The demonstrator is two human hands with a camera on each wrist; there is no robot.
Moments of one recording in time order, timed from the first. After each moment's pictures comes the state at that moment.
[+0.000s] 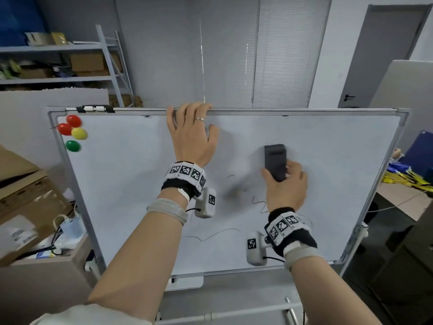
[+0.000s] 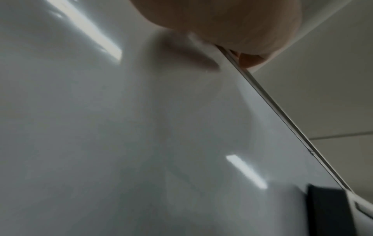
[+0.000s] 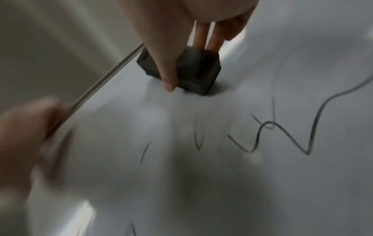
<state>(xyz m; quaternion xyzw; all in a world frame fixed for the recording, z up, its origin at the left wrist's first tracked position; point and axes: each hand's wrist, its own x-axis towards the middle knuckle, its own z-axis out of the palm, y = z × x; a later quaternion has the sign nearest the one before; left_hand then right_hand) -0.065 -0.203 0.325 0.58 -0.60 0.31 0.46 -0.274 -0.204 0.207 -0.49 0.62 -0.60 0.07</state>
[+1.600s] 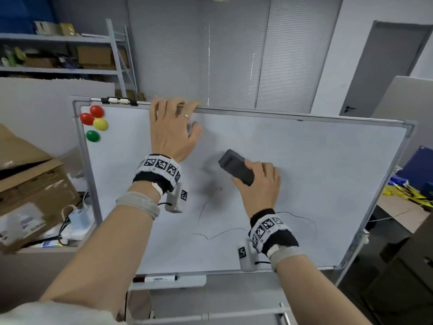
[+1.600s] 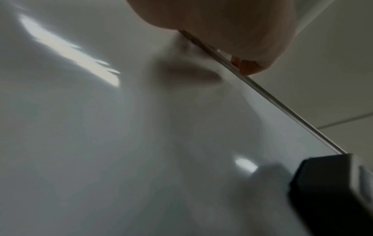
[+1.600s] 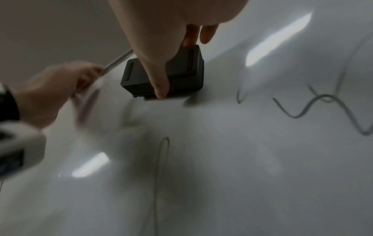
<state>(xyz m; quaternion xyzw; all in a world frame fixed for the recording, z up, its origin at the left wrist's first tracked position) 0.029 -0.180 0.333 0.58 -0.60 0.38 0.40 -0.192 -0.184 0.209 -0.67 0.51 -0.54 -0.07</state>
